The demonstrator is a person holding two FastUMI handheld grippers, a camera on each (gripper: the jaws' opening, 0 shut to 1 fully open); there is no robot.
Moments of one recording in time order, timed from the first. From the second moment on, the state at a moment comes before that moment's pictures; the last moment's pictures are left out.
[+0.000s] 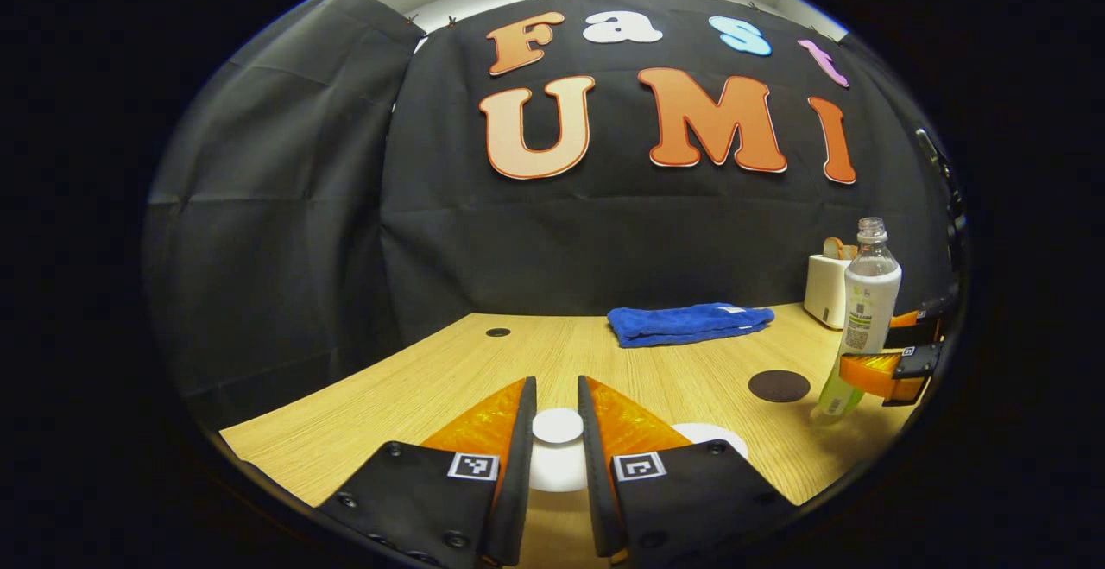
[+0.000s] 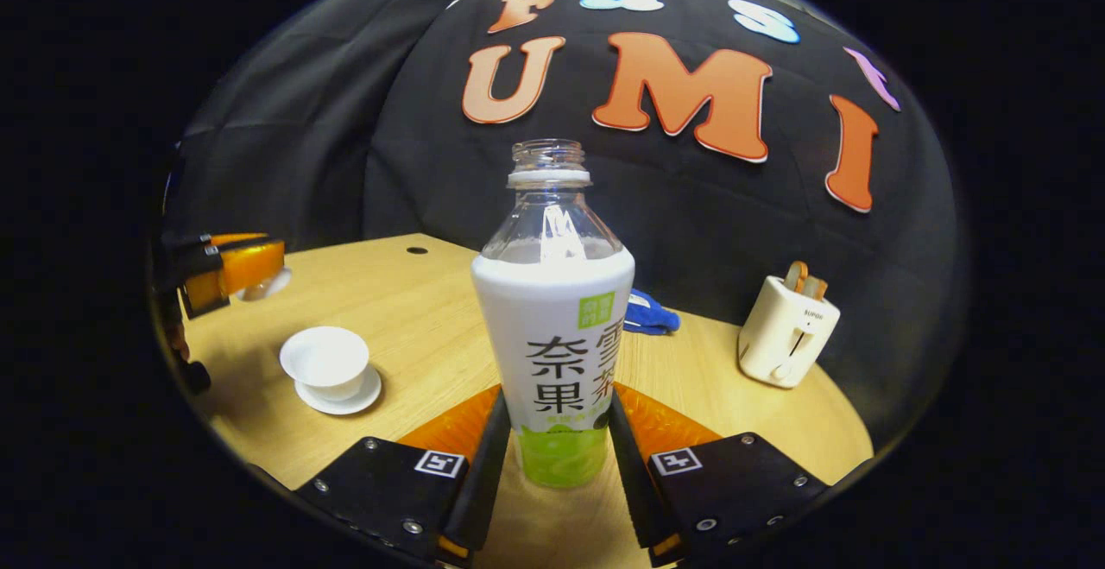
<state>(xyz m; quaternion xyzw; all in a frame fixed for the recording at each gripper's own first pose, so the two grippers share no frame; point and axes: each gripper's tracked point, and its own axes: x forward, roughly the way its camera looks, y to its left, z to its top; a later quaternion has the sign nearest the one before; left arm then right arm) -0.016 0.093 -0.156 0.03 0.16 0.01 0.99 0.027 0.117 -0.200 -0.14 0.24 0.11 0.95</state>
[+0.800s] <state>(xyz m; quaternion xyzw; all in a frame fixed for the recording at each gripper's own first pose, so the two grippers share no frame) -0.023 0.121 -0.162 0.03 0.17 0.04 0.98 0.042 0.127 -0.199 -0.46 0.16 0.12 0.86</state>
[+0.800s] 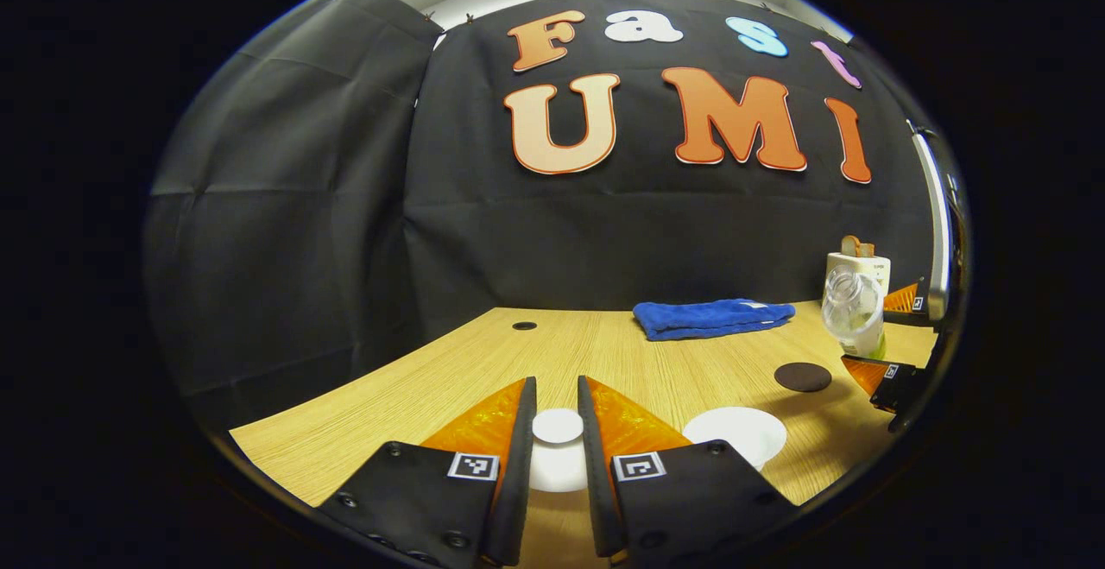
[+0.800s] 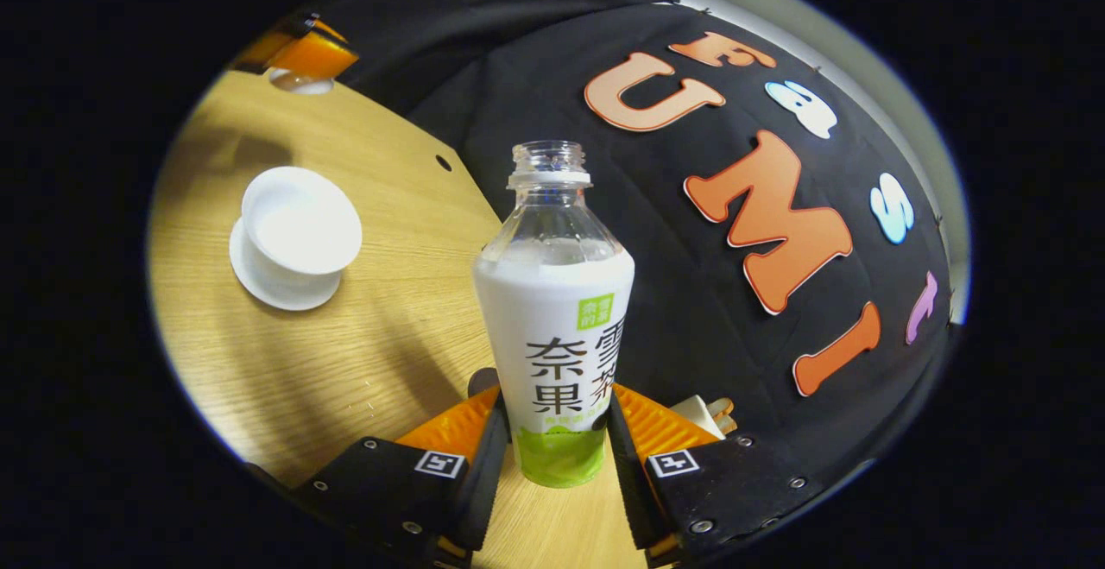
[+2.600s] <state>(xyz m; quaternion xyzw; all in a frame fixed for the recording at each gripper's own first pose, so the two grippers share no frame) -0.030 0.154 -0.180 0.02 0.18 0.04 0.98 0.037 0.166 -0.194 -0.77 -0.05 0.12 0.63</state>
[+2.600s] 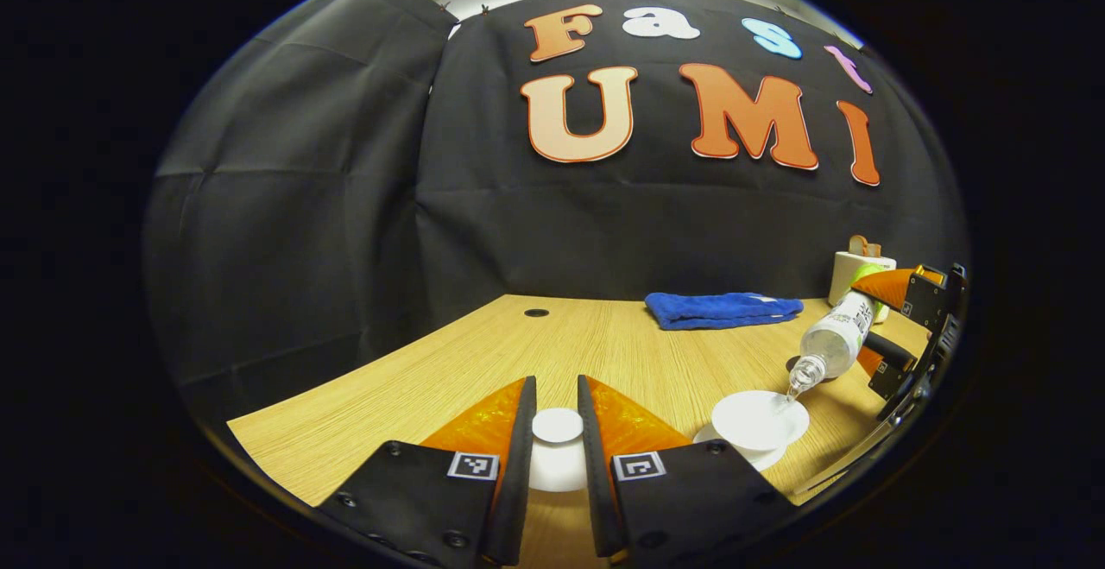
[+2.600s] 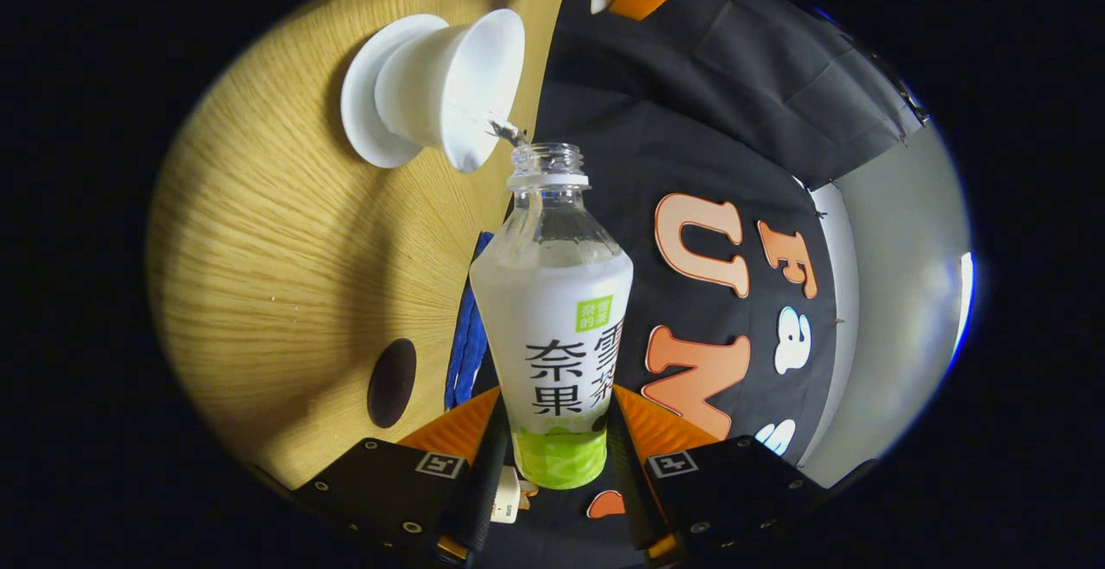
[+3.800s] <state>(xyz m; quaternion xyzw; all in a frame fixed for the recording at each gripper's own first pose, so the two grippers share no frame) -0.032 0.163 -0.167 0.02 0.17 0.04 0.98 0.019 0.170 -0.205 -0.84 -0.16 0.08 0.52</state>
